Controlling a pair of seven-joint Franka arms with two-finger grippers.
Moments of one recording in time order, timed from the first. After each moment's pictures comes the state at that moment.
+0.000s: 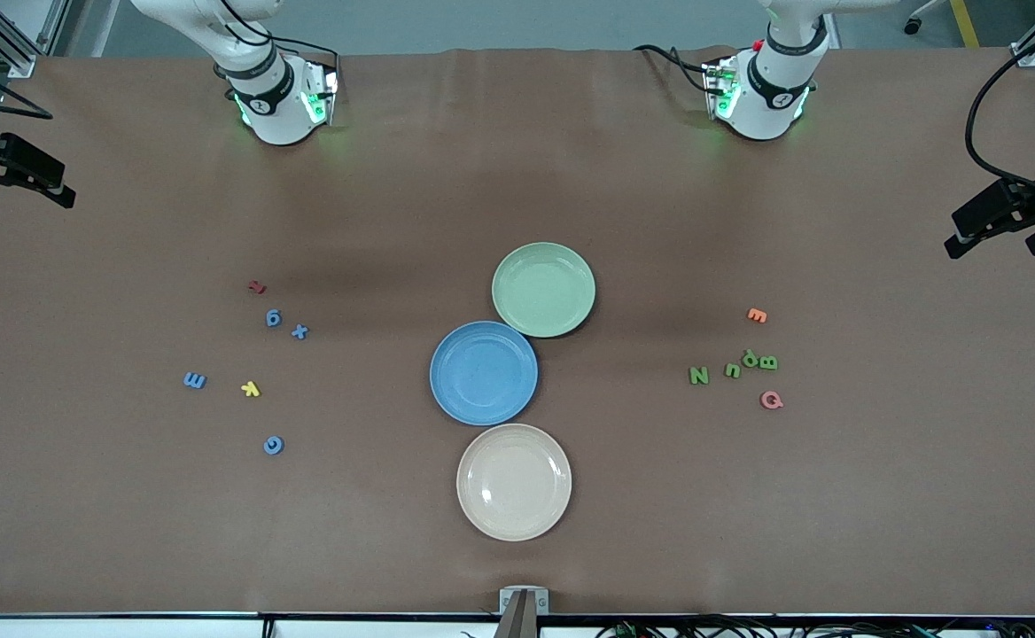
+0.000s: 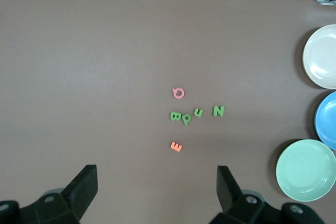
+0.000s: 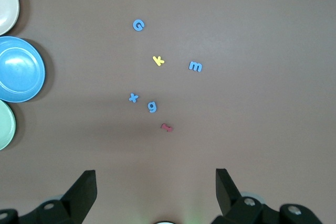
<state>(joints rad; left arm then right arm) 0.00 -0.01 -0.02 -1.55 -0.05 1.65 -0.07 -0.01 -0.07 -0.03 -1.54 0.02 1.46 -0.05</state>
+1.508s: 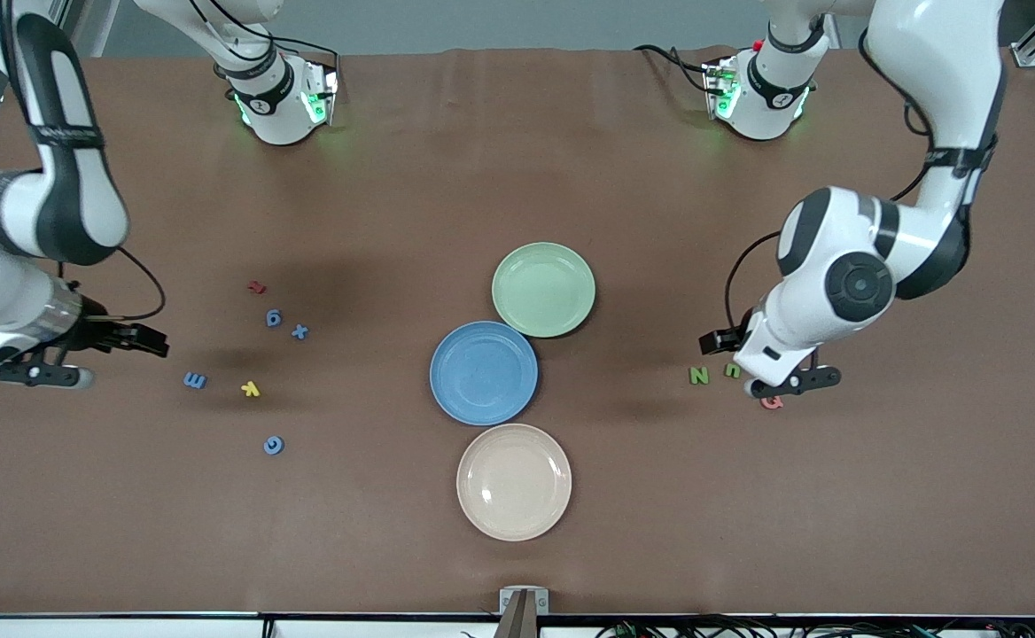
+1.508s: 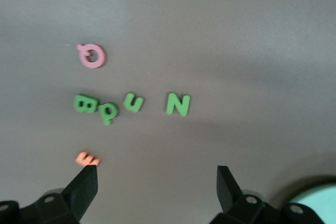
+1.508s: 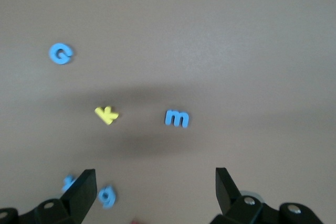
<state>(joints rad) -0.13 0.43 -0.19 -1.79 0.03 2.09 -0.50 -0.10 0.25 -0.03 -2.02 0.01 2.30 -0.04</state>
